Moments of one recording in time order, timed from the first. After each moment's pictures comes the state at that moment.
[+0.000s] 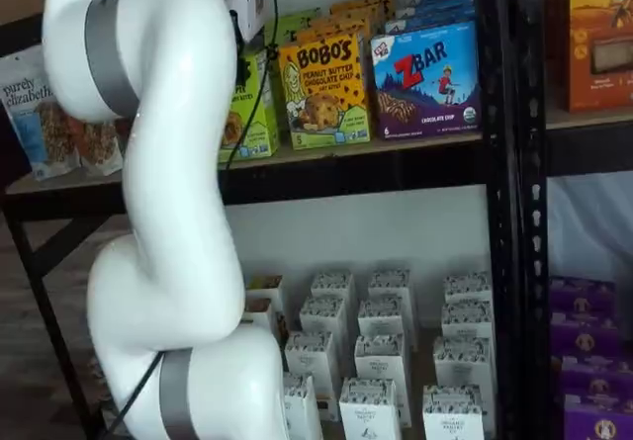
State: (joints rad) arm 0.13 -0.10 -1.60 0.28 1.53 -1.40
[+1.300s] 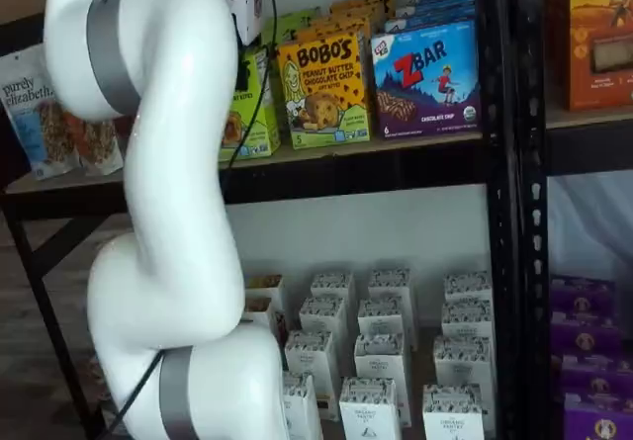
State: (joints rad) arm 0.15 -0.09 -1.62 0.26 1.57 -1.39
